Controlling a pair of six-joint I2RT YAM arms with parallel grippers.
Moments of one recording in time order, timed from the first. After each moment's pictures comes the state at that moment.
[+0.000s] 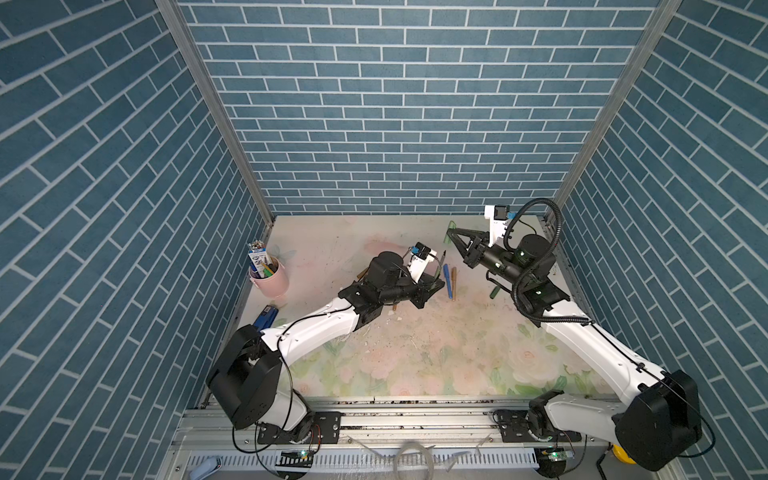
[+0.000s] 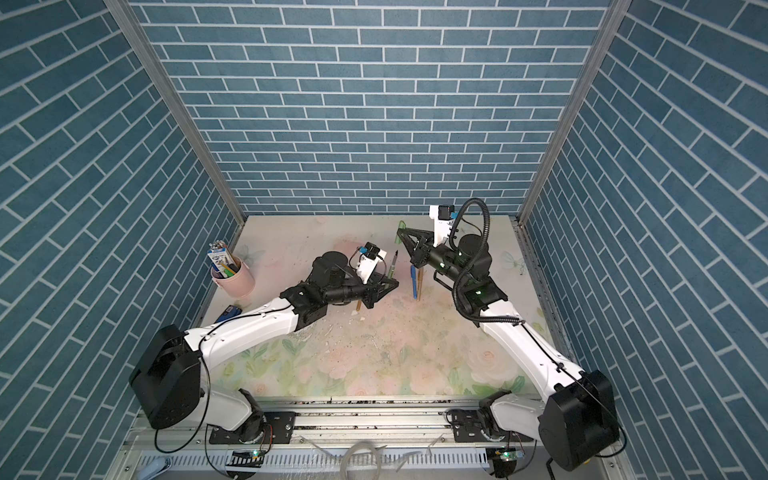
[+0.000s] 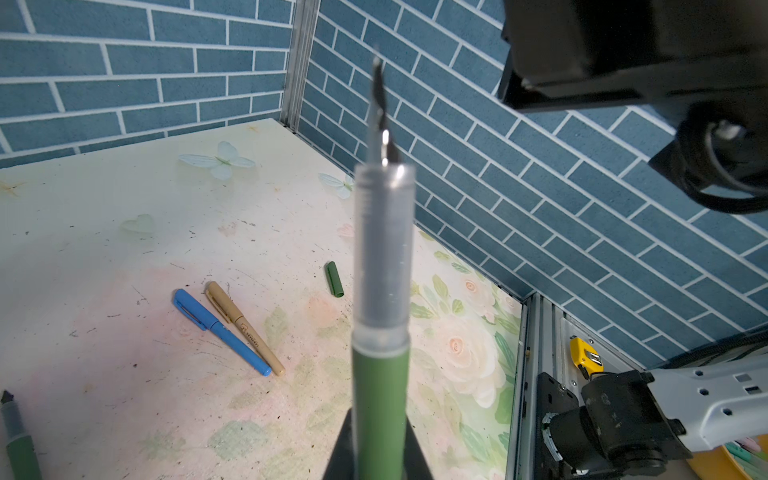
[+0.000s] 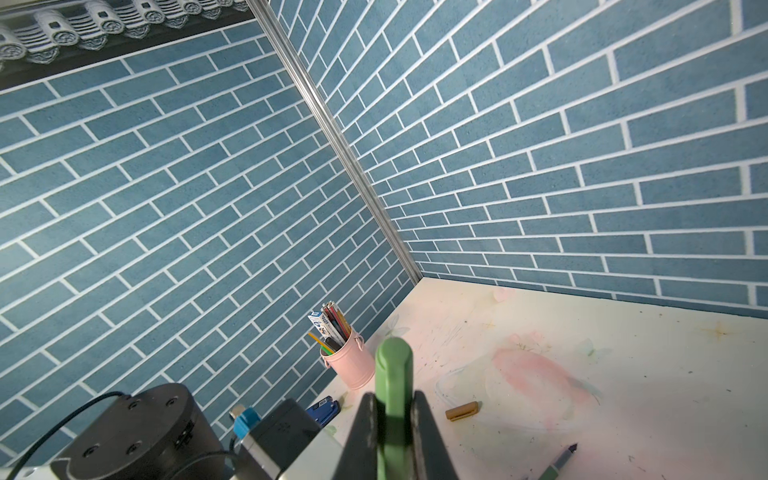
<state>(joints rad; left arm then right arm) -0.75 1.47 1.00 0.14 0.42 -0.26 0.48 1.22 0.94 0.36 -0.48 0.56</state>
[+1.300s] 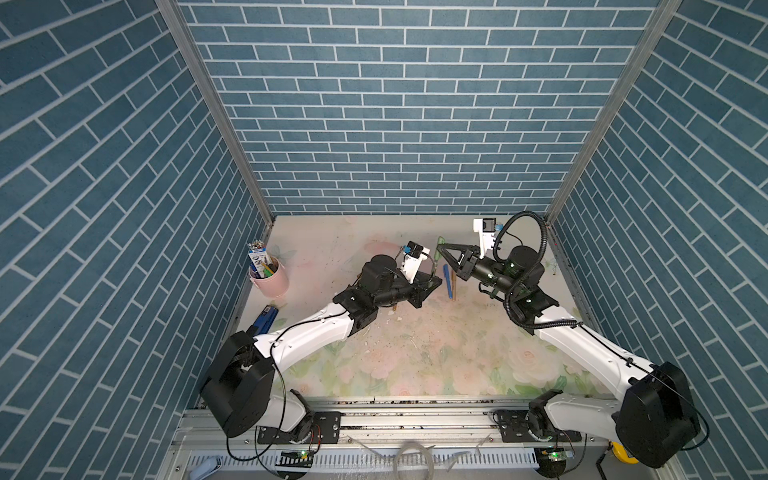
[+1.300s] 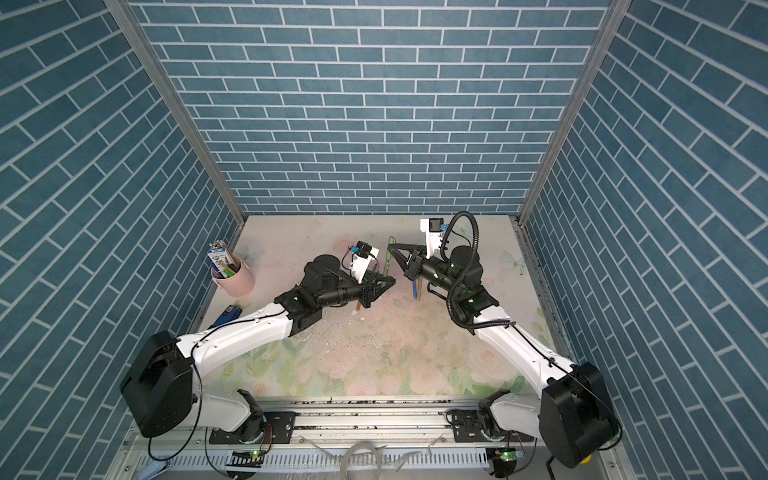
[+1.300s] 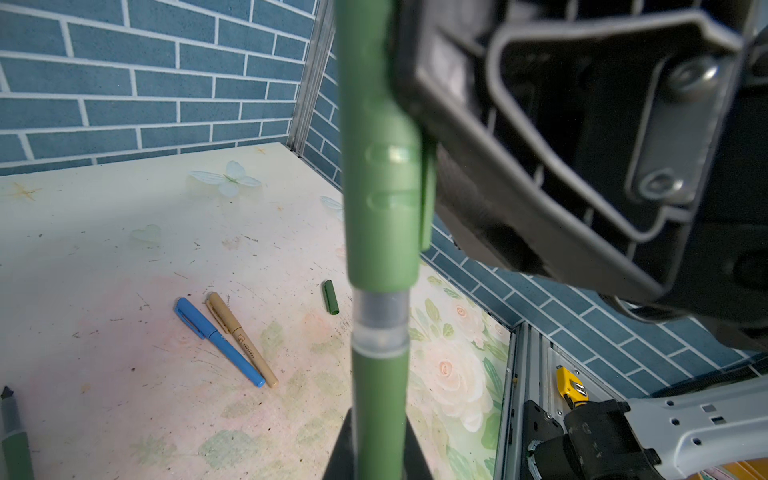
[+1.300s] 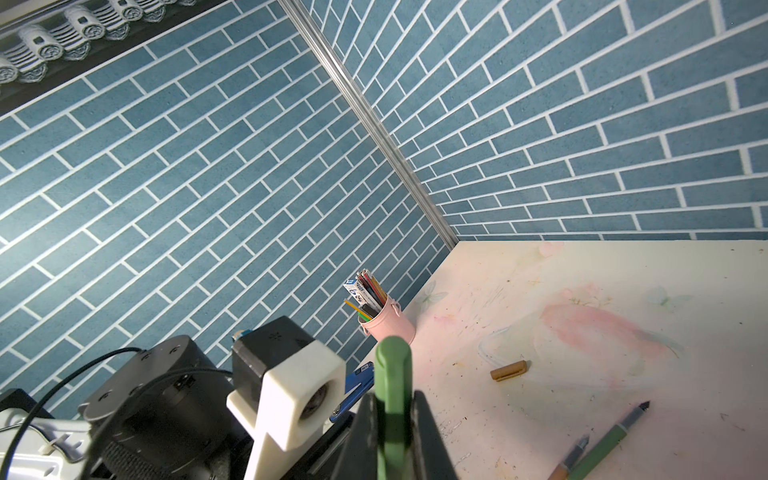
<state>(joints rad) -0.74 1.42 0.93 0.24 0.40 -0.36 0.54 1.24 0.83 0.48 -0.55 0.67</state>
